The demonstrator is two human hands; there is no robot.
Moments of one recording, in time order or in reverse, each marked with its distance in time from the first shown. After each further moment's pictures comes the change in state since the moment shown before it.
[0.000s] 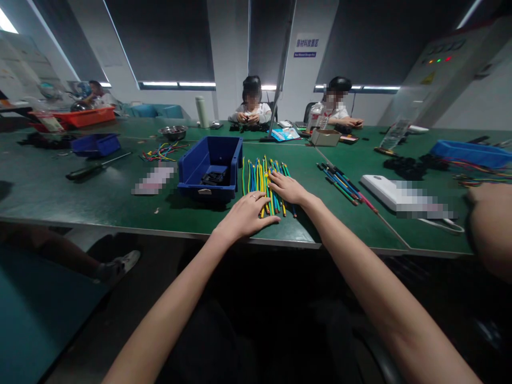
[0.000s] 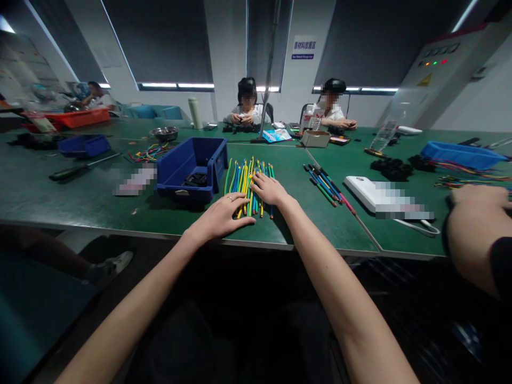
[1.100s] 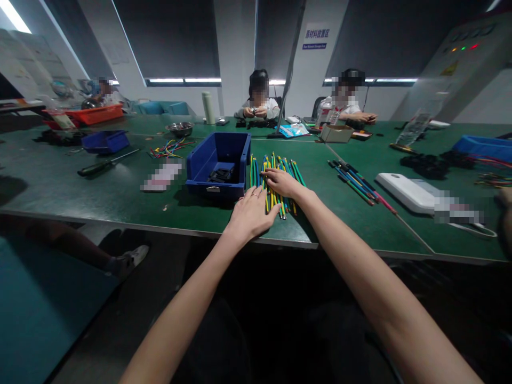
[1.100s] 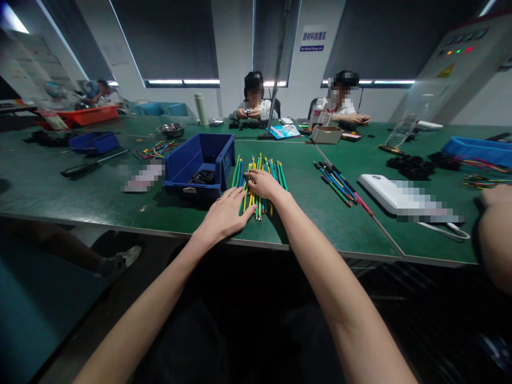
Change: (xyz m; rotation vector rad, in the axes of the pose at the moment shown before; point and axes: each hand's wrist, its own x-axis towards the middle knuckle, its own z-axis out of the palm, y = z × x) left_hand -0.005 0.002 0.005 0.123 0.005 -0.290; right_hand 0.031 -0.037 0.000 0.068 0.087 -0.170
